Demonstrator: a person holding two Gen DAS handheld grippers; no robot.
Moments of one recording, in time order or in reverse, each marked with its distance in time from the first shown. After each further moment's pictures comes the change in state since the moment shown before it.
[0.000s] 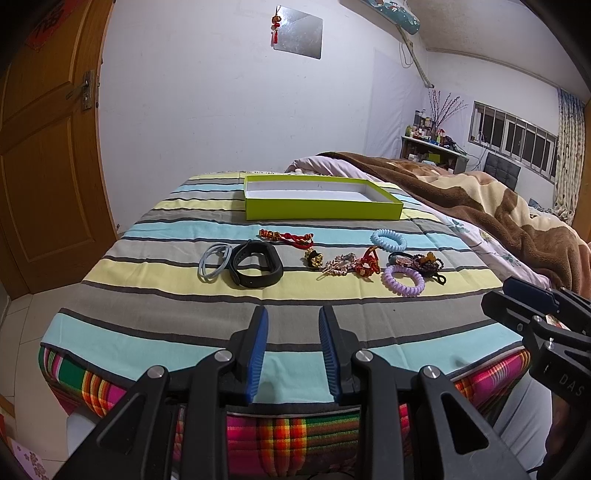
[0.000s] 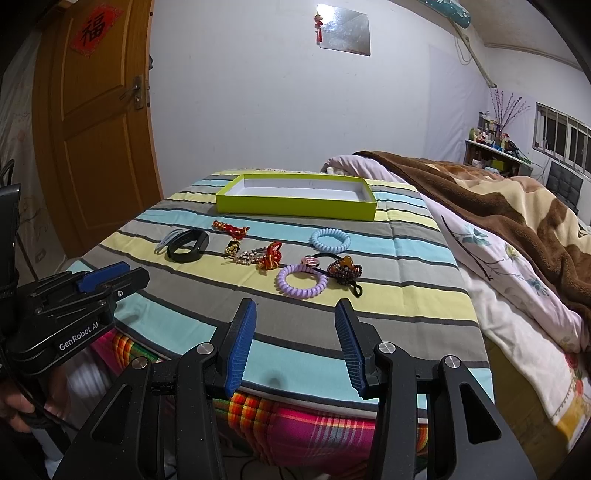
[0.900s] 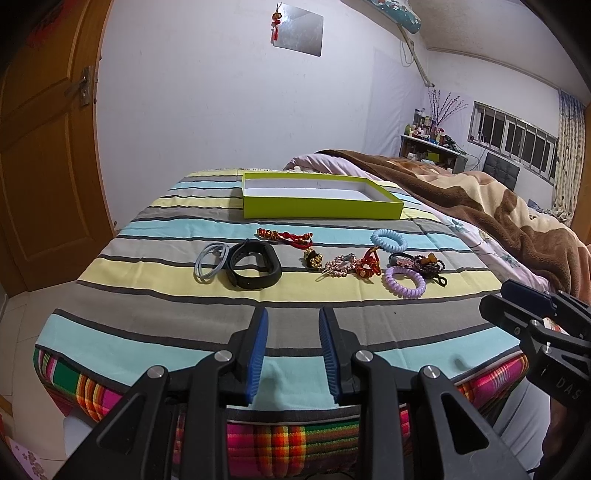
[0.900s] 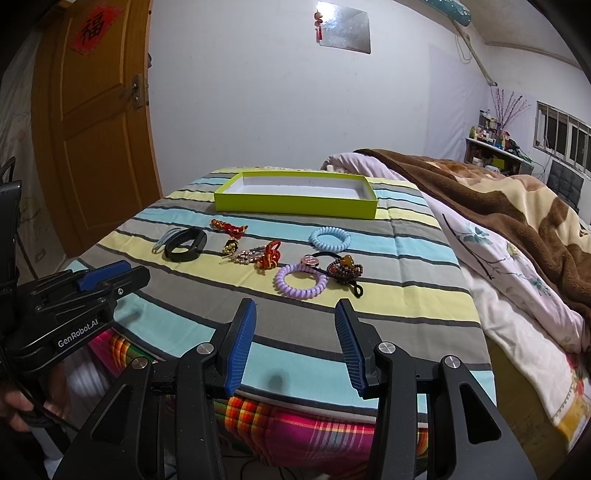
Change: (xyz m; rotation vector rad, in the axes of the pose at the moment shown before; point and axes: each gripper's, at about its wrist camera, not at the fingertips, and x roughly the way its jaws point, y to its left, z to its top) left arm 0.004 -0.002 -0.001 -0.005 0.009 -0.008; right arm 0.003 0.000 -0.001 0.001 0.009 0.002
